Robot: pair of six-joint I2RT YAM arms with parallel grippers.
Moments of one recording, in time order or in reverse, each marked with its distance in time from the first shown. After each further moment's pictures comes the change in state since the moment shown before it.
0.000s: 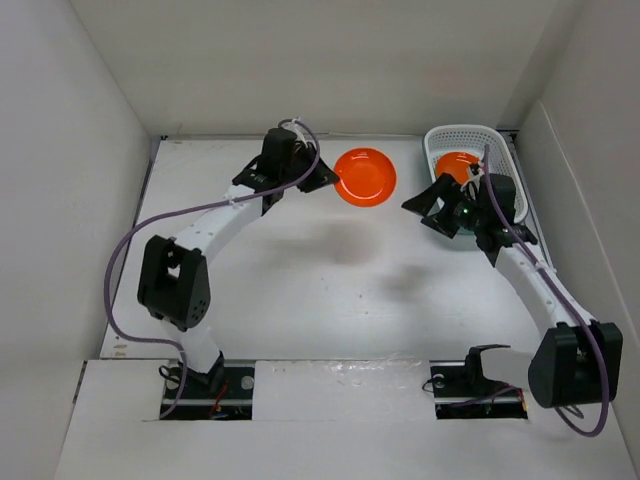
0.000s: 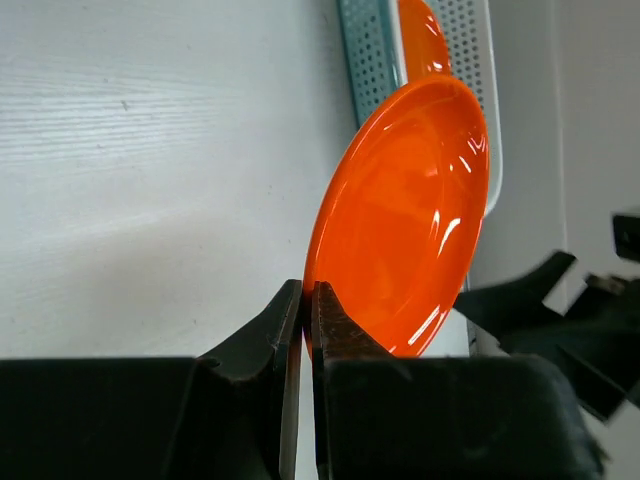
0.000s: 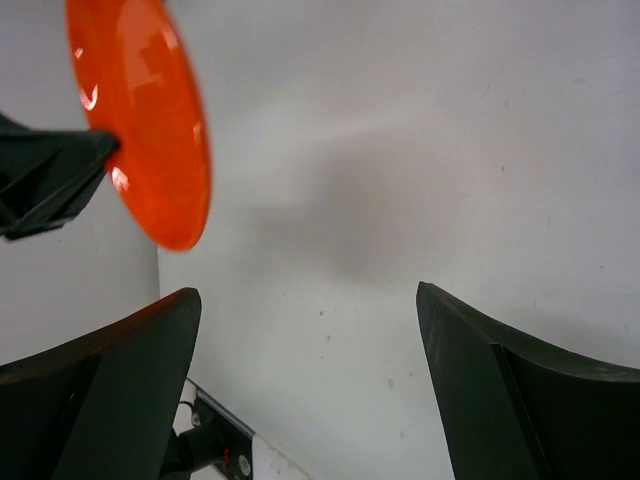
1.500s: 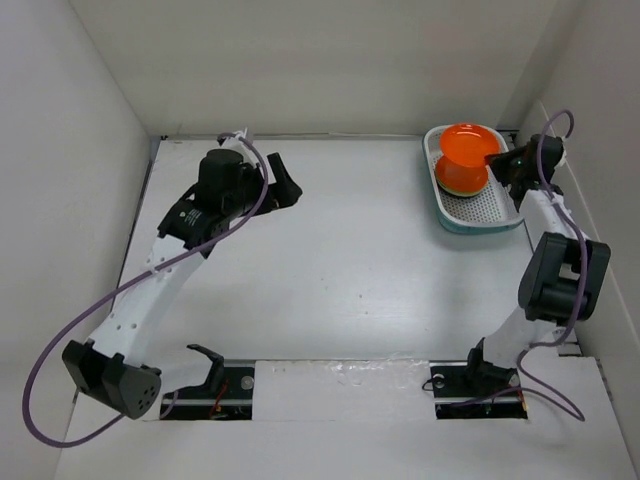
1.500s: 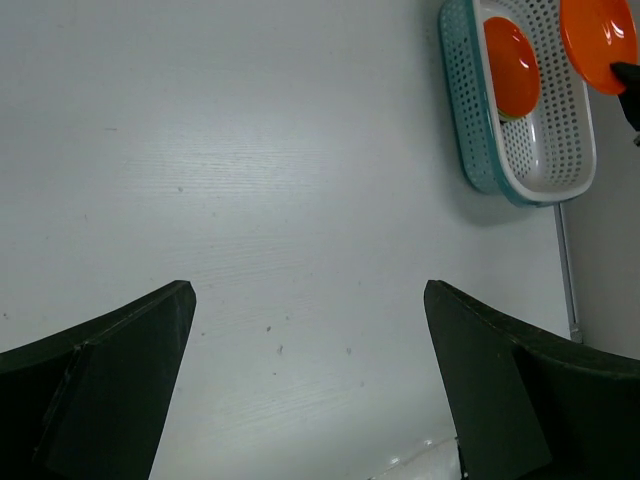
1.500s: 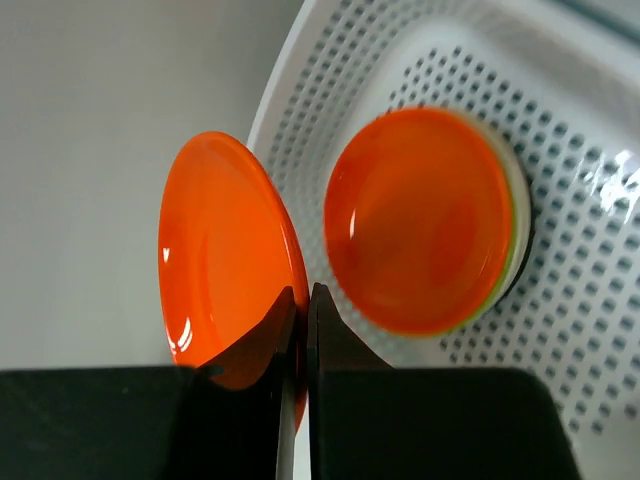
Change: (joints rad) left arm 0.039 -0.567 -0.175 -0.384 -0.245 0.205; right arm -0.315 0.480 0.351 0.225 0.380 0.216
